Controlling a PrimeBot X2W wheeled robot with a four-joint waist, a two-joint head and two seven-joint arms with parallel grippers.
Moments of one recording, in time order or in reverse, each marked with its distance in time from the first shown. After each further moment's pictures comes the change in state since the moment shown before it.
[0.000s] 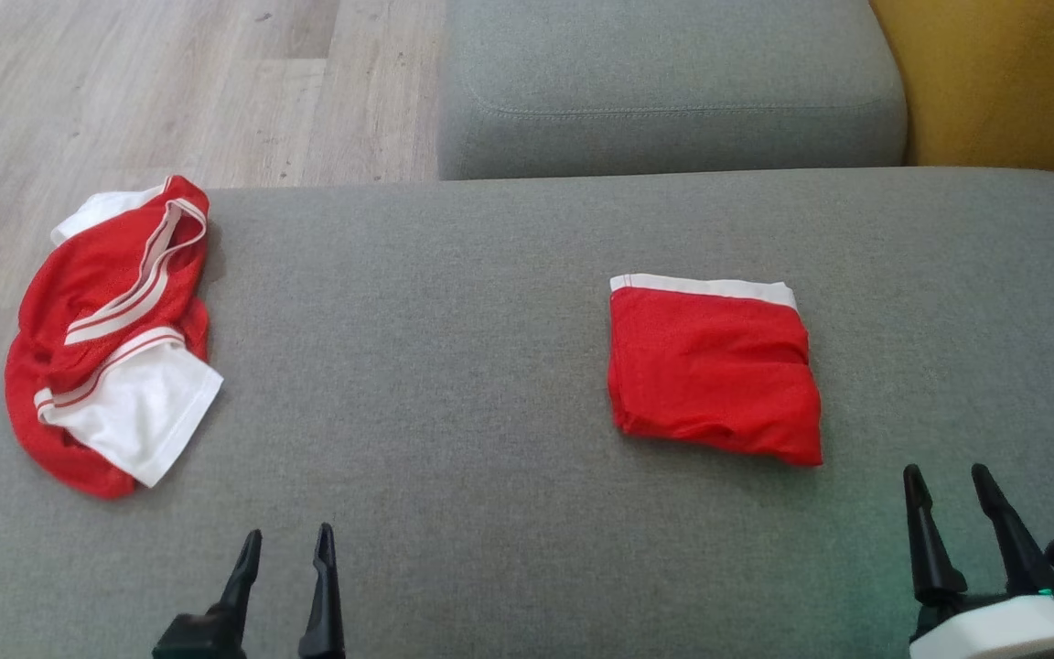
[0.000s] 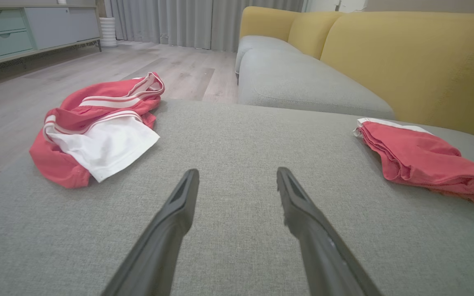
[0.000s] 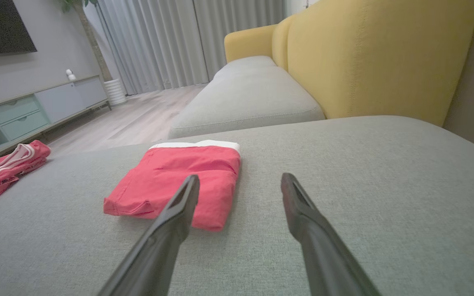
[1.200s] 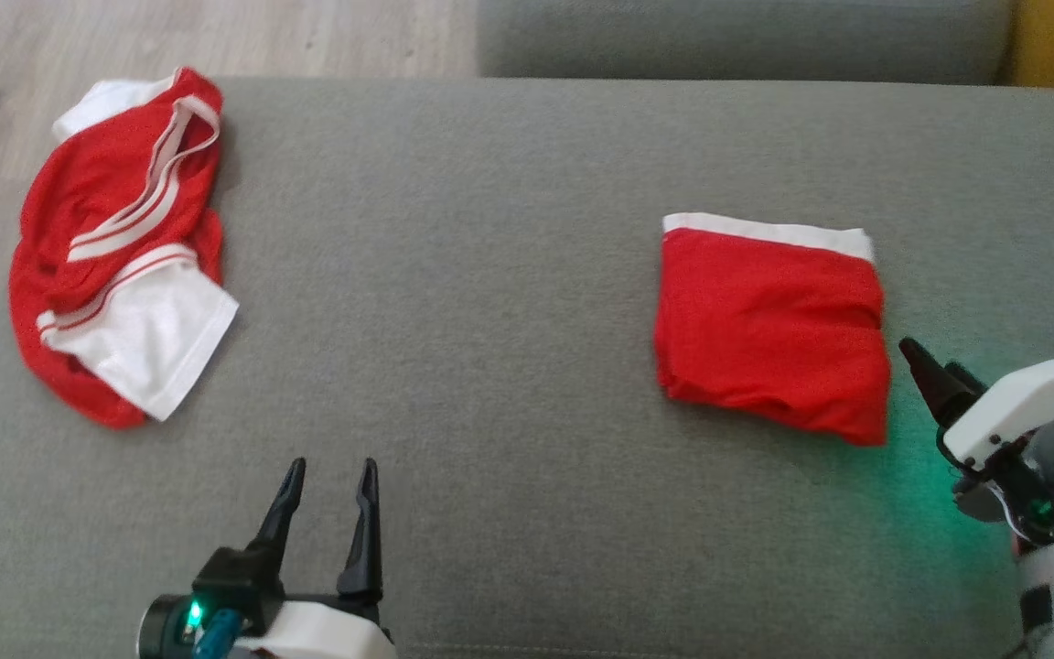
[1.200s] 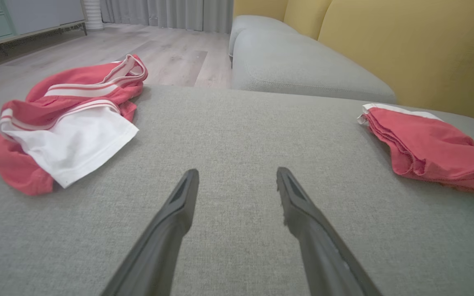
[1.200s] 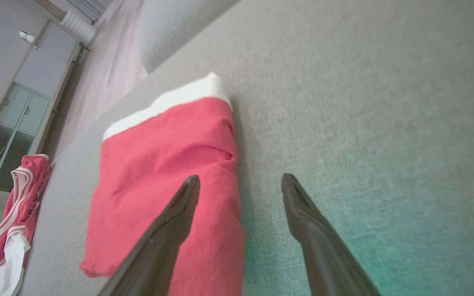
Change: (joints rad) left arm -0.124 -0.009 -0.055 0.022 0.028 -0.039 0.000; right arm -0.466 0.017 -0.161 0.300 0.334 0.000 0.676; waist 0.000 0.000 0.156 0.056
